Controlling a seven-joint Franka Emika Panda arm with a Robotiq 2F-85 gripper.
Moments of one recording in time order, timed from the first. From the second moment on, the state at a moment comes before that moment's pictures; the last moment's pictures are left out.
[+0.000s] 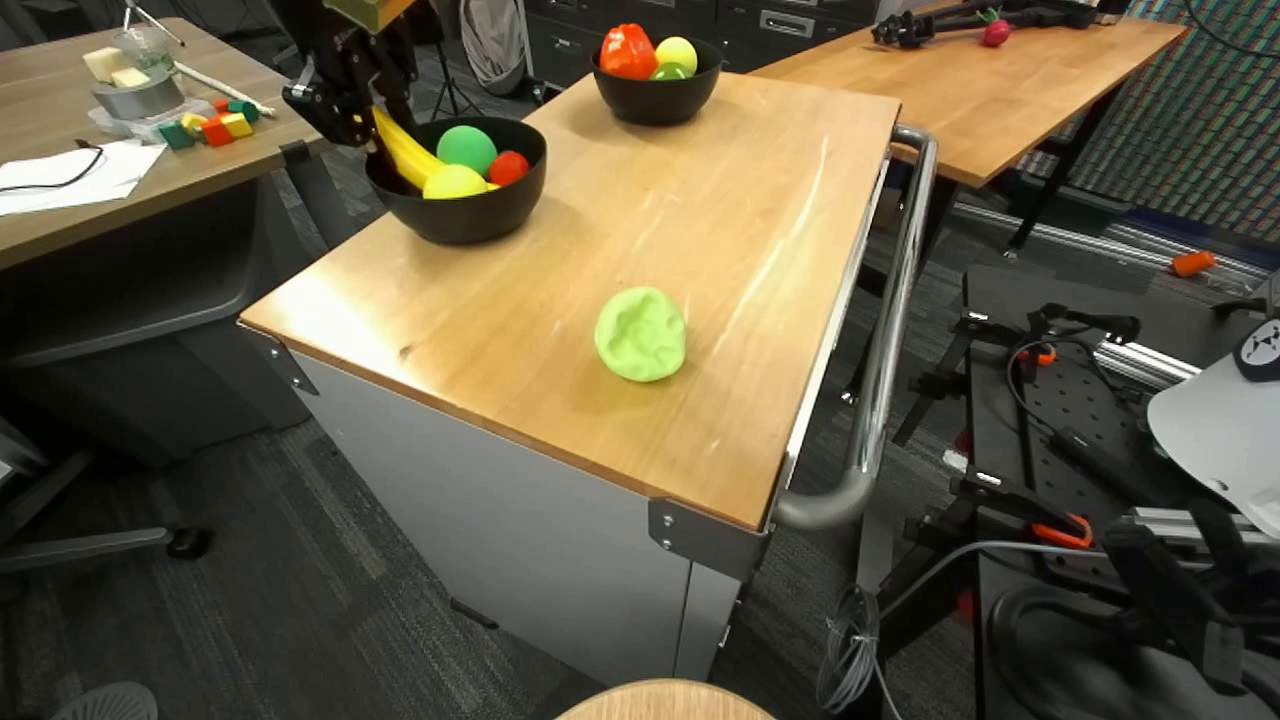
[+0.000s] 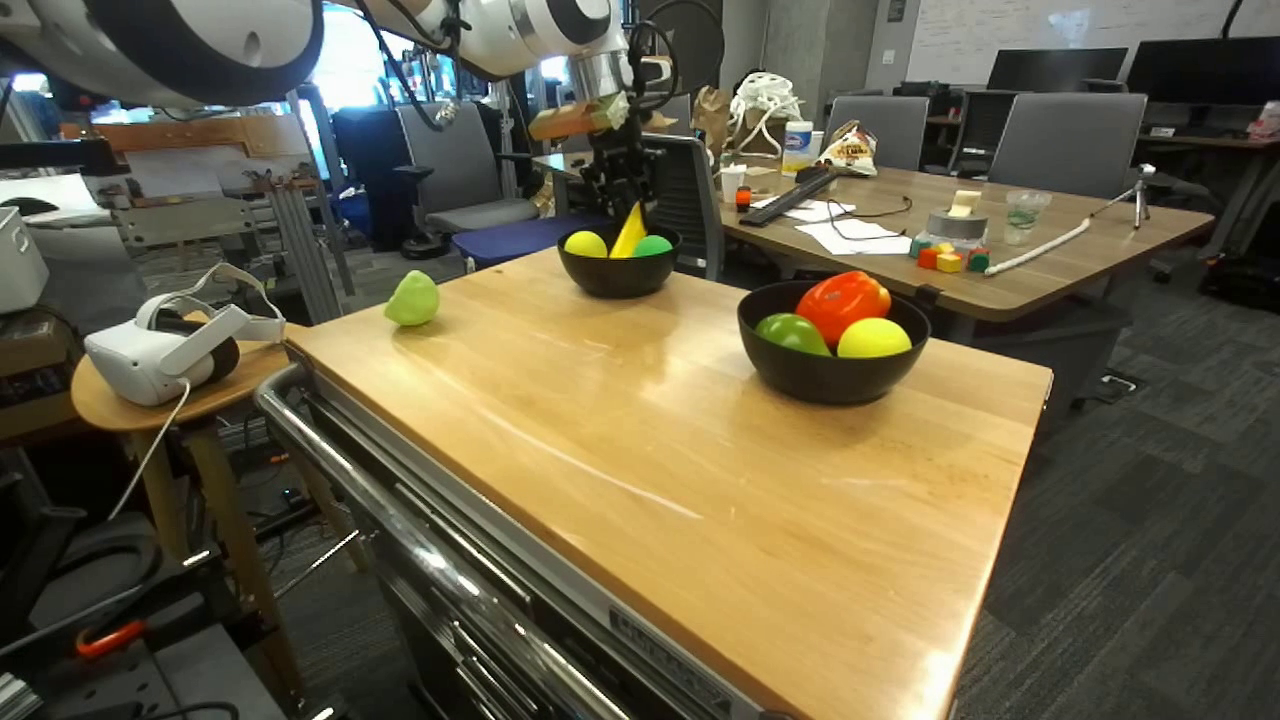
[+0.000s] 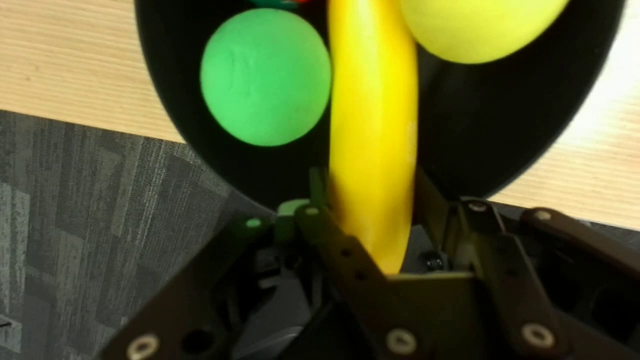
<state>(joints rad) 0.19 1.03 0.01 -0.70 -0.26 1.77 0.14</state>
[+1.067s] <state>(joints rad) 0.25 0.94 0.01 -0.60 -0.33 1.50 0.07</state>
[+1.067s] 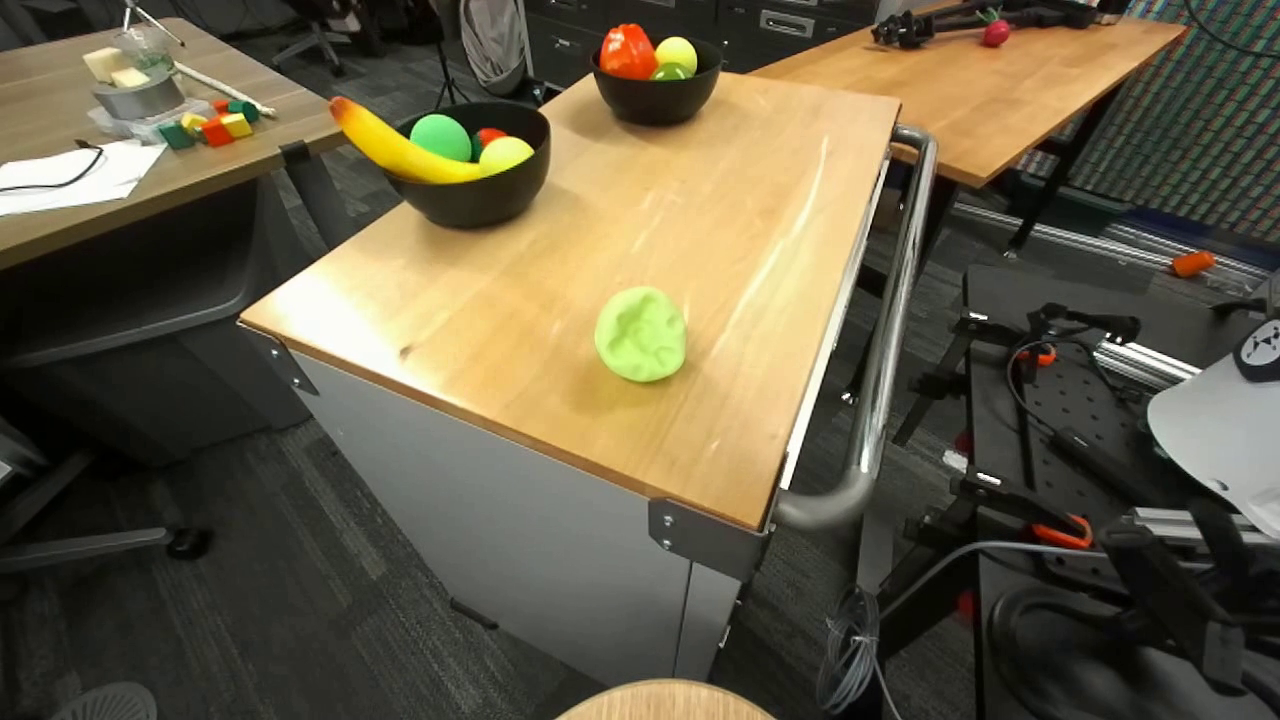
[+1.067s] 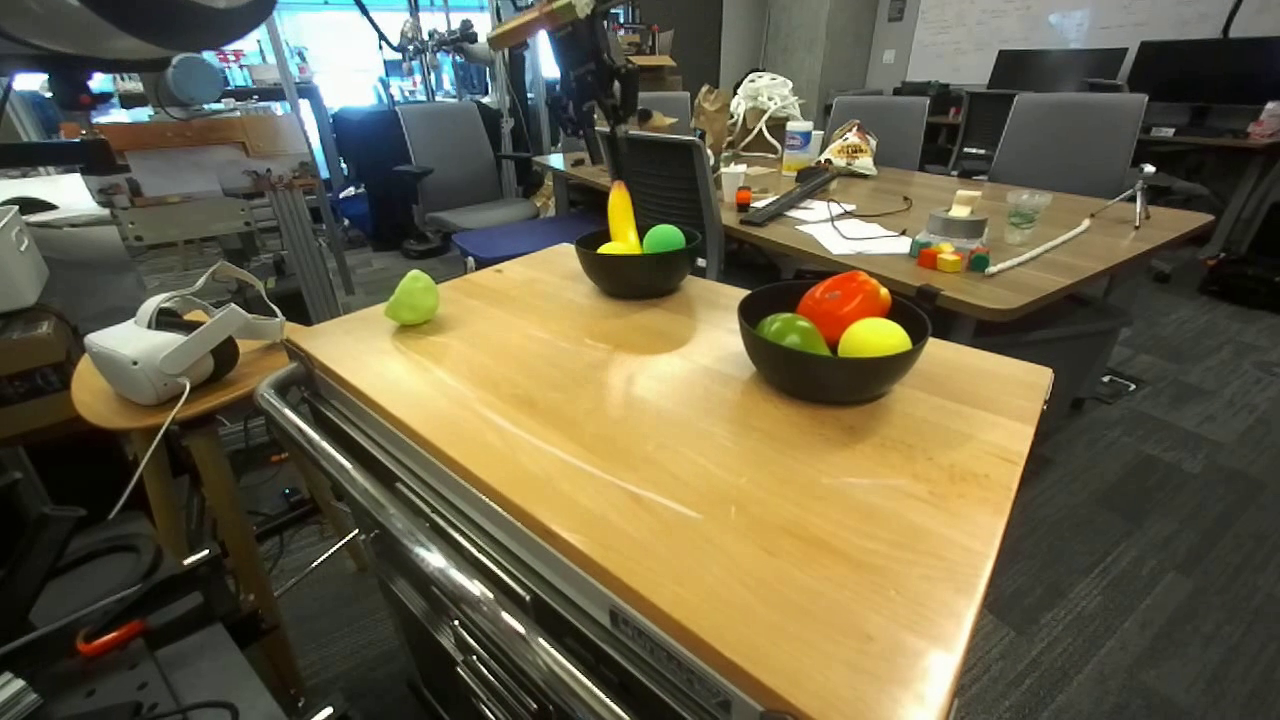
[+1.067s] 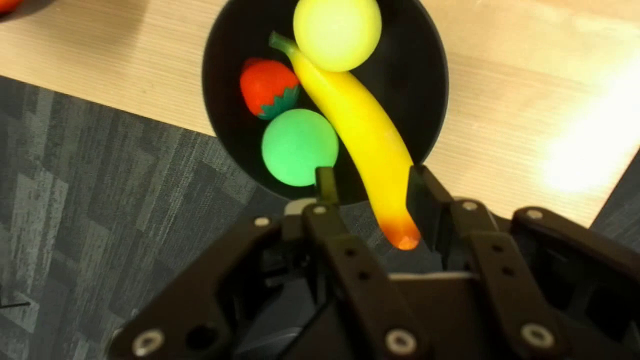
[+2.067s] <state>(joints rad) 0.26 0.84 0.02 -0.58 -0.33 1.39 0.00</state>
